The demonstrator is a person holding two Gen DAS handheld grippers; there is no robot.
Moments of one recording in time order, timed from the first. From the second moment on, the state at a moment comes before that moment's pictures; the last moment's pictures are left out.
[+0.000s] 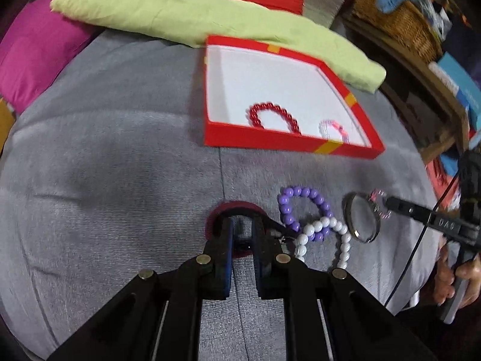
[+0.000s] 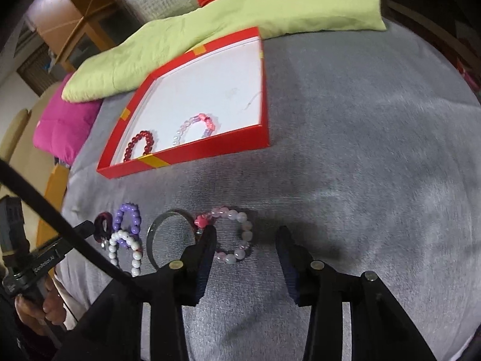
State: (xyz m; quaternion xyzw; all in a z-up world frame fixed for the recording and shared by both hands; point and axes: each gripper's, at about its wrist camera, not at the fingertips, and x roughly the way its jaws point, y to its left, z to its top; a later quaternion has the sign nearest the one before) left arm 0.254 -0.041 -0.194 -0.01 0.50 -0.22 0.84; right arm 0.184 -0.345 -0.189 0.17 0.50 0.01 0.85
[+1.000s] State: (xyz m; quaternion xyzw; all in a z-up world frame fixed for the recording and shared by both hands) left arm 0.227 -0.052 -0.174 0.11 0.43 -0.29 0.85; right arm 0.188 -0.336 -0.158 0.19 0.43 0.04 0.88
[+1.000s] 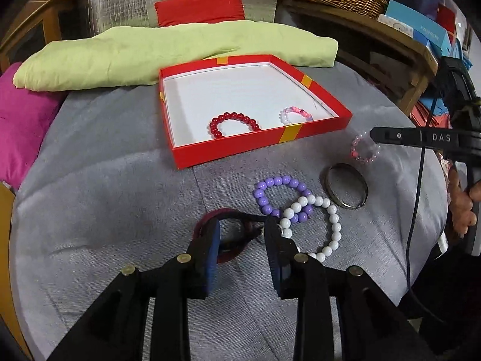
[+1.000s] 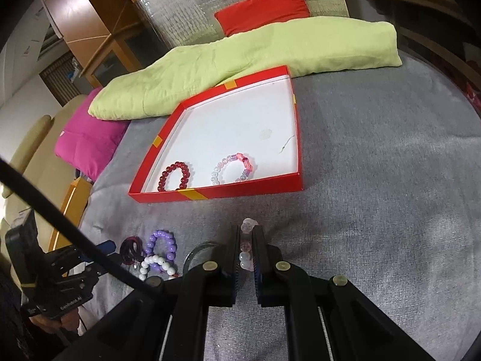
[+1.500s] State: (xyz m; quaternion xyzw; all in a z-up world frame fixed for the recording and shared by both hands) left arm 0.240 -0.043 -0.194 0.08 0.48 -0.28 0.83; right arm 0.193 -0.326 -0.161 0.18 0.44 0.04 0.88
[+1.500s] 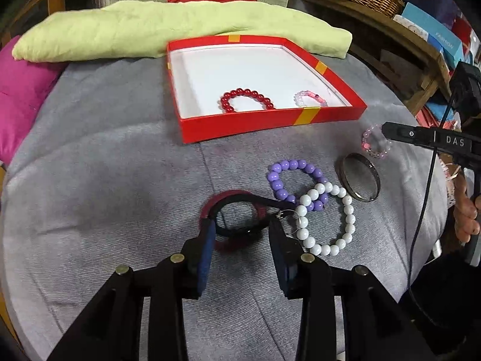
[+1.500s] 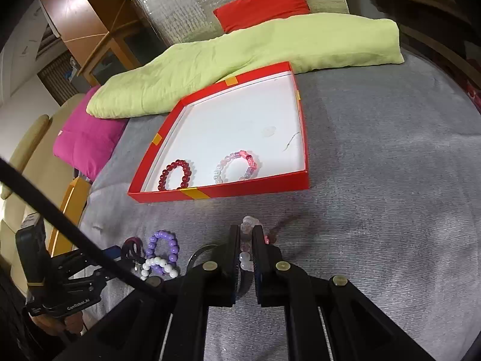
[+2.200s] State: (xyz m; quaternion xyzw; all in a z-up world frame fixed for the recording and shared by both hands) left arm 0.239 -0.076 -0.184 0.12 0.44 -0.31 0.83; right arm 0.195 -0.322 -0.161 0.18 0.44 0.04 0.88
